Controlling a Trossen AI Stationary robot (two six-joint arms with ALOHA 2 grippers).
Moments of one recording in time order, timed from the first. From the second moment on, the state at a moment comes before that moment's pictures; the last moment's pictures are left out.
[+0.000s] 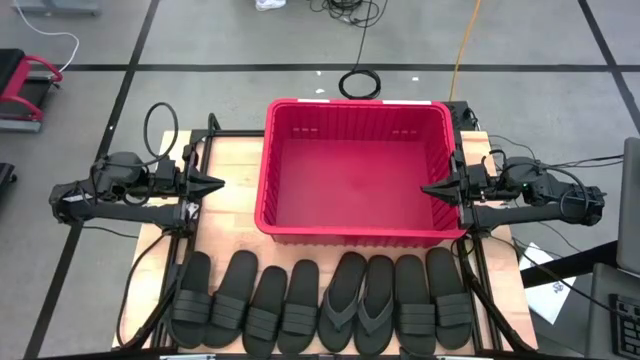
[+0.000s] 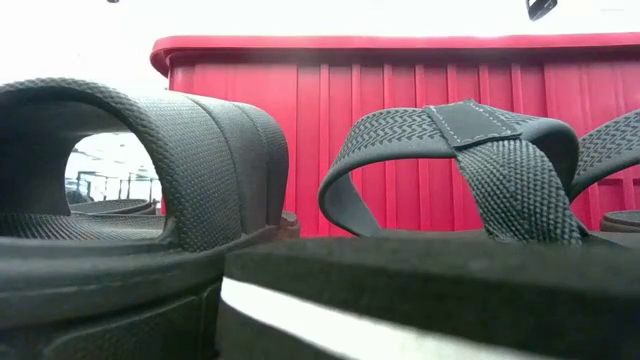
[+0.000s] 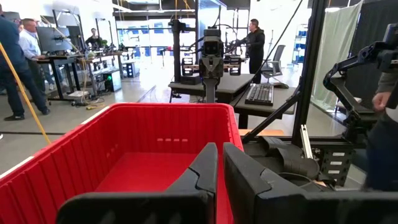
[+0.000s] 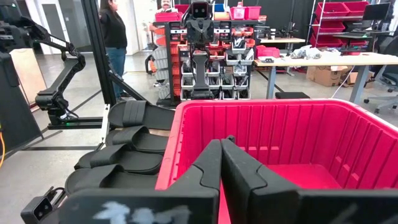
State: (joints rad) left arm 0.00 0.39 0.78 -0.39 0.00 0.00; right arm 0.00 0.39 0.73 -0.41 0.00 0.04
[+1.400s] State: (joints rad) left arm 0.00 0.41 0.78 -0.22 0.00 0.00; right arm 0.00 0.40 0.73 -0.35 0.00 -0.07
